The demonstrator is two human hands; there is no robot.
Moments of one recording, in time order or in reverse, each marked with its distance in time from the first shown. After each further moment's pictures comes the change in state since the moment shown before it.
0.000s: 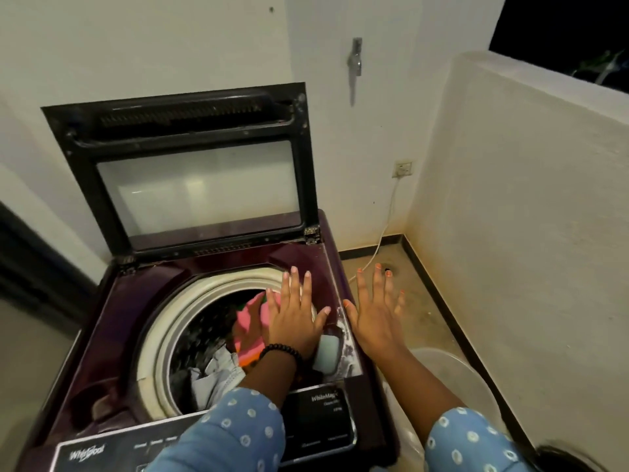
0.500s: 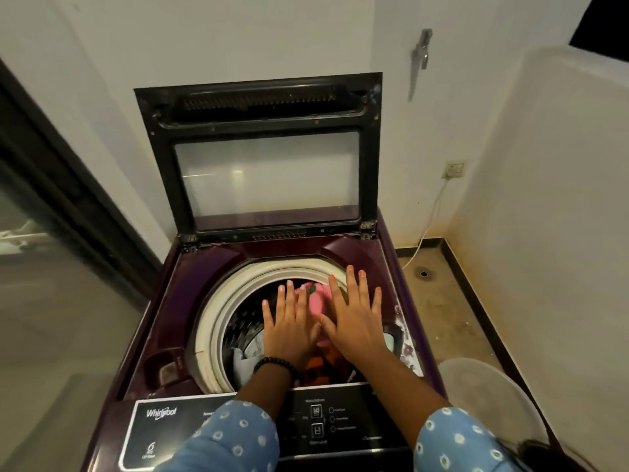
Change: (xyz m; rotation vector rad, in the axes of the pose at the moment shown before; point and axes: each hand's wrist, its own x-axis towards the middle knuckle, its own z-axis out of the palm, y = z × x) left_hand -0.046 -0.103 0.008 0.011 -0.062 -0.125; right_hand -0.010 -0.123 0.036 -0.060 -0.072 -0.291
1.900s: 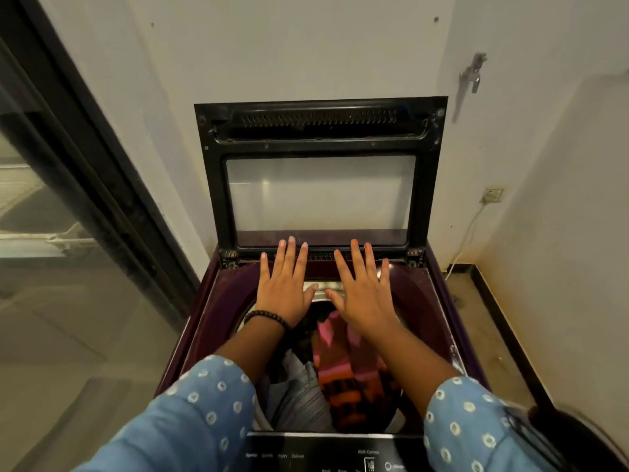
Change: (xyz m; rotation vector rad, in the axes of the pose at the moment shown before) left_hand 0.077 -0.096 -0.080 0.112 0.163 0.014; right_hand 0.097 -0.057 -0.016 -0.080 0.174 -0.146
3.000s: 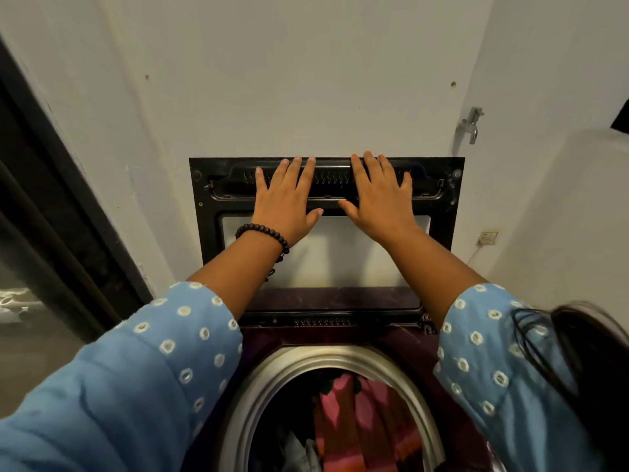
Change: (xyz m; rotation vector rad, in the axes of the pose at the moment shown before) left_hand 0.188 -0.046 -0.144 -0.042 0.307 0.067; right_hand 0.210 0.015 -0.143 -0.135 0.292 0.050
